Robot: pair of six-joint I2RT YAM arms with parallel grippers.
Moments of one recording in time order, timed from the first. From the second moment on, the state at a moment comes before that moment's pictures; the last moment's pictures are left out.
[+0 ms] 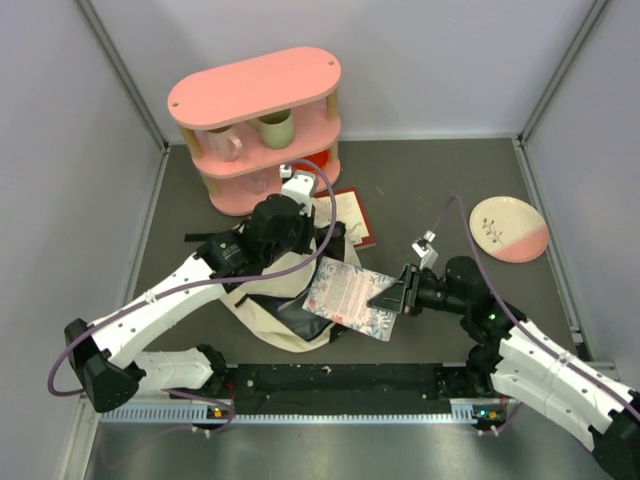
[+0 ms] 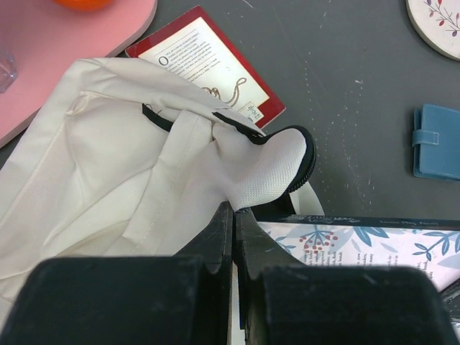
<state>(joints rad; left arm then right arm) -0.84 1.18 1.17 -0.50 -0.28 -0.31 0.65 0.65 0.37 -0.08 -0.50 0.97</state>
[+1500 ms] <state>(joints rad) -0.84 1.05 1.10 -0.49 -0.23 -0.34 0.96 1.36 0.59 0.34 -0.08 1.27</state>
